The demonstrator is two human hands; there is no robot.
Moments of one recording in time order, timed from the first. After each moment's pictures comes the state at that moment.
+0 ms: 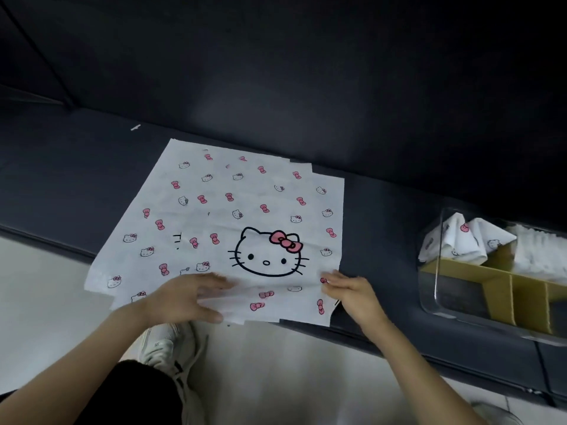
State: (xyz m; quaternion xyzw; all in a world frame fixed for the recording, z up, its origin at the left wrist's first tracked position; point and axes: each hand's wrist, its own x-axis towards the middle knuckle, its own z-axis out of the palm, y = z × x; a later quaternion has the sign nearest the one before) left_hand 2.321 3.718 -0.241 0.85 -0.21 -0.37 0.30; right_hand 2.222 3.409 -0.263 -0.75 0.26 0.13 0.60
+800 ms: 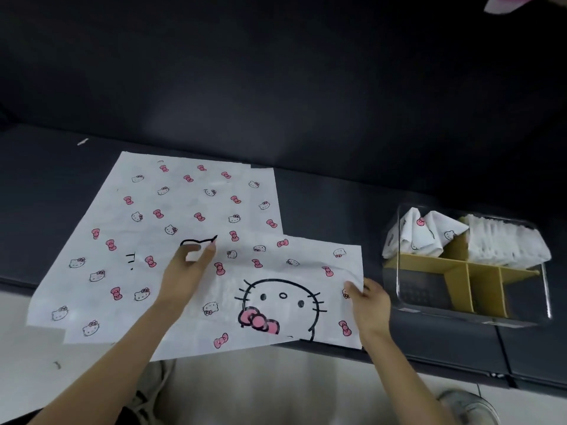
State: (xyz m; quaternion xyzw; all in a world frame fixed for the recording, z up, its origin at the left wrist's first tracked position) left_hand 2.335 3.617 -0.247 0.82 0.12 -0.19 0.53; right_hand 2.192 3.353 -0.281 -0.70 0.47 -0.09 0.53
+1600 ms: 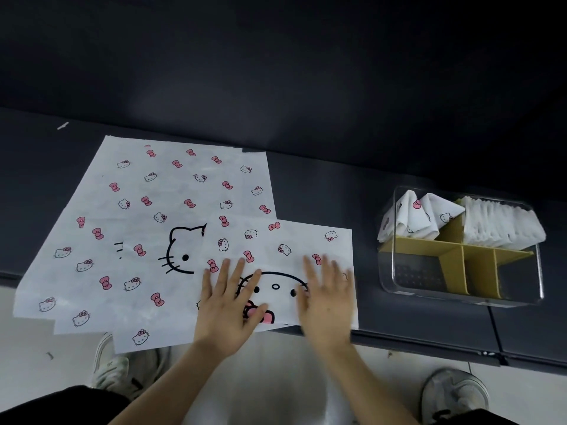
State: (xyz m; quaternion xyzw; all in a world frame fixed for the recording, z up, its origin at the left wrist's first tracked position) left_hand 2.255 3.594 -0.330 0.94 -0.33 -0.06 0.09; right_hand 2.184 3.411 -0.297 -0.97 0.19 -0.11 0.07
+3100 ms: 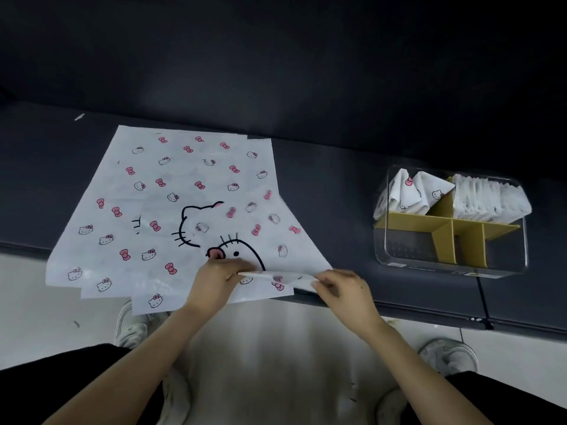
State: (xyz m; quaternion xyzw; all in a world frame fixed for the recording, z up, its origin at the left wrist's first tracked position) left_hand 2.257 3.613 -0.278 0.89 -0.28 -0.08 0.36; right_hand 2.135 3.383 -0.257 -0.93 0.14 -0.02 0.33
